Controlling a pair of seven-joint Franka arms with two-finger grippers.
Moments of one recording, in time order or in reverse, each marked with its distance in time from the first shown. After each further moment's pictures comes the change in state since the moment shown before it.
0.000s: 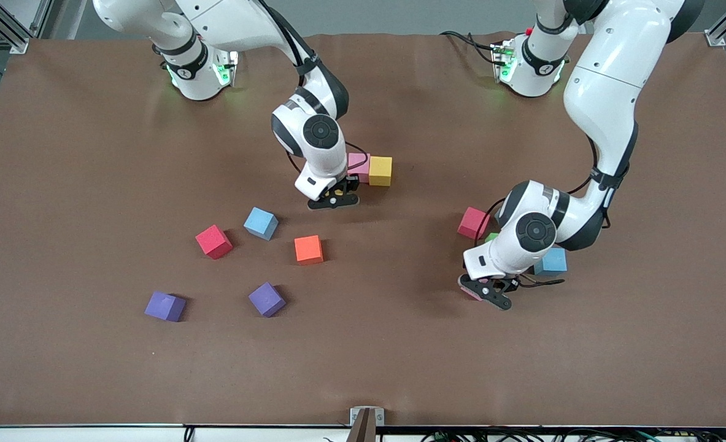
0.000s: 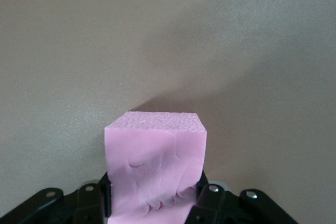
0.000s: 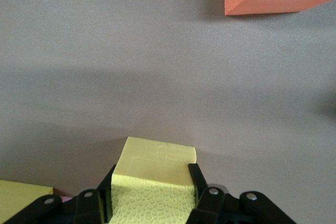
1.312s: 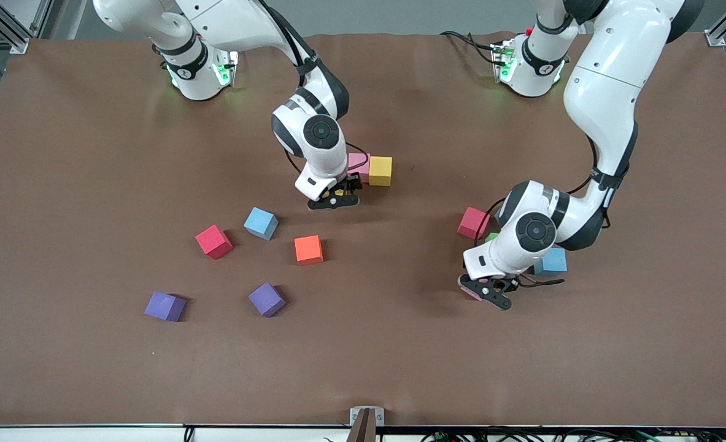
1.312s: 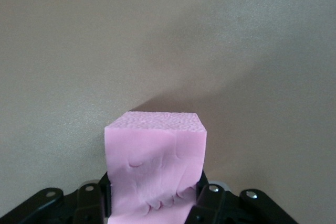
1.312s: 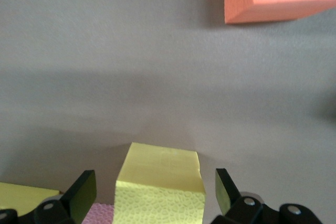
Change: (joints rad) left arm 0.000 0.000 0.000 0.000 0.000 0.000 0.001; right arm 0.001 0.001 -0.005 0.020 0.000 -0.005 0.004
